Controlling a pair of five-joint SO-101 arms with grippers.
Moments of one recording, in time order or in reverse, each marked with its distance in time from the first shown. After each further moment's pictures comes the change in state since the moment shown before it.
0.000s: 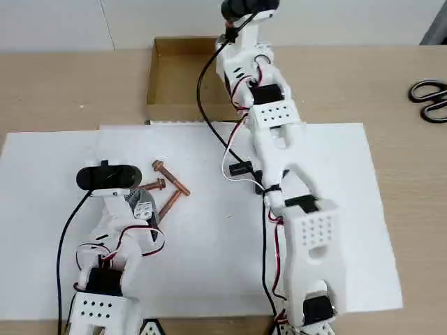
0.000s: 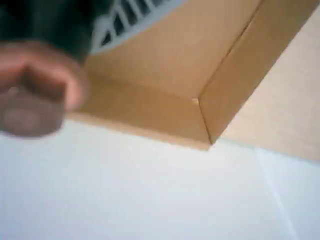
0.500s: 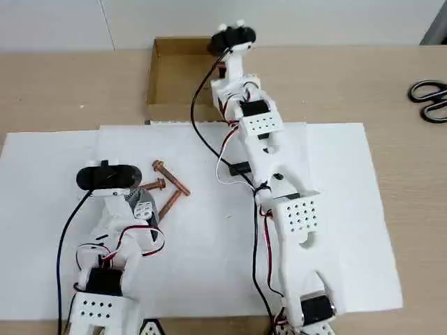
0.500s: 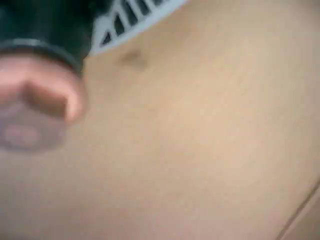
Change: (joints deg) left arm 0.0 0.0 0.0 0.0 0.0; right arm -0.9 13.3 -4.8 6.9 5.7
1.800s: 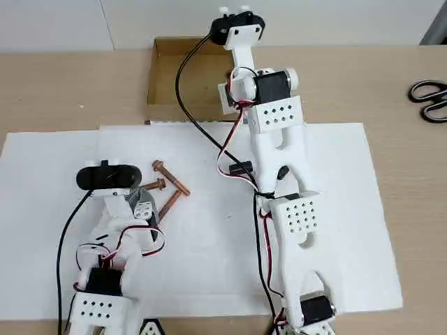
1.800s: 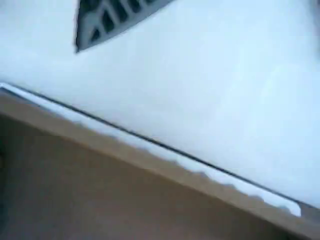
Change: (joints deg) left arm 0.0 0.0 0.0 0.0 0.0; right arm -0.4 0.0 -42.7 65.9 0.2
